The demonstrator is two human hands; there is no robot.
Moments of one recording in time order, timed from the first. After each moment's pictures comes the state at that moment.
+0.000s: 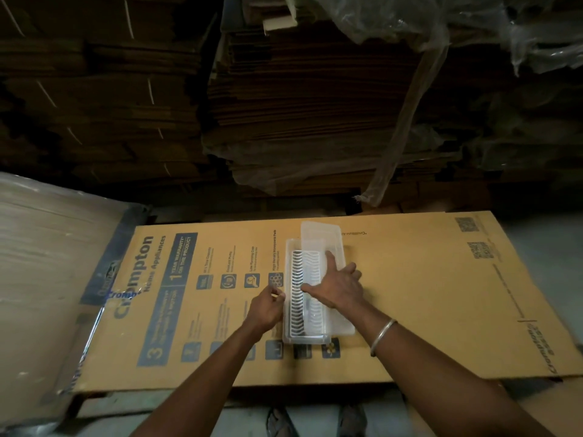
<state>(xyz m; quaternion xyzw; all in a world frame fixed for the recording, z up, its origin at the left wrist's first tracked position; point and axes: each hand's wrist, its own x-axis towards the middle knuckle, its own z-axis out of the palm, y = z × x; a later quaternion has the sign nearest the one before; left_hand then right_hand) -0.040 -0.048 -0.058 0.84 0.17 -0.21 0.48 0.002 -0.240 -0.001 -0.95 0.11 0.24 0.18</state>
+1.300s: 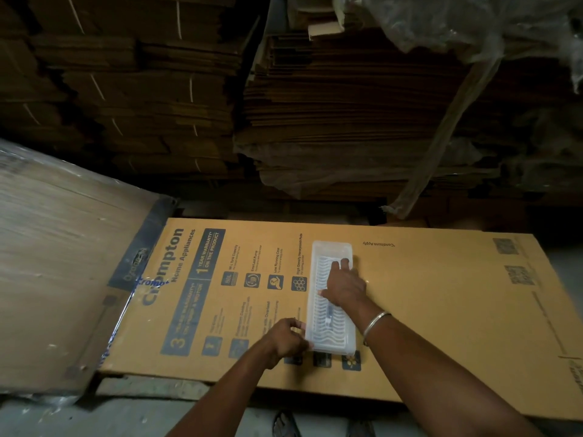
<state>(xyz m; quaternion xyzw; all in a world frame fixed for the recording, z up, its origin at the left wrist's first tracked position) -0.083 -0.035 -0.064 0.67 0.23 -0.38 0.60 0.035 -0.197 -0.024 -0.97 0.00 0.24 0.08</state>
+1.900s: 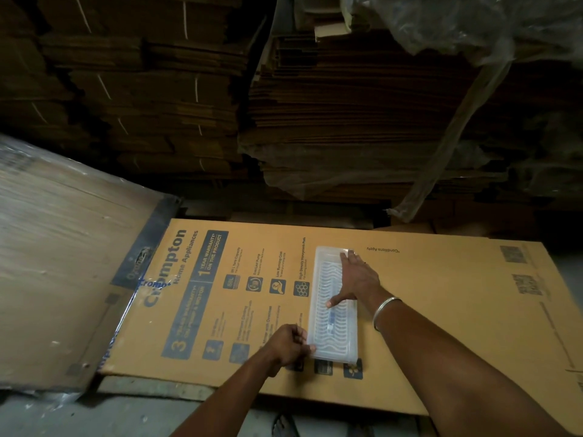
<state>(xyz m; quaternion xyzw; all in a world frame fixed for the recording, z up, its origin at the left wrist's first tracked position) -0.081 -0.036 -0.077 0.72 0.20 -0.34 0.58 0.076 -0.228 -0.018 -0.96 -0.08 0.28 0.05</state>
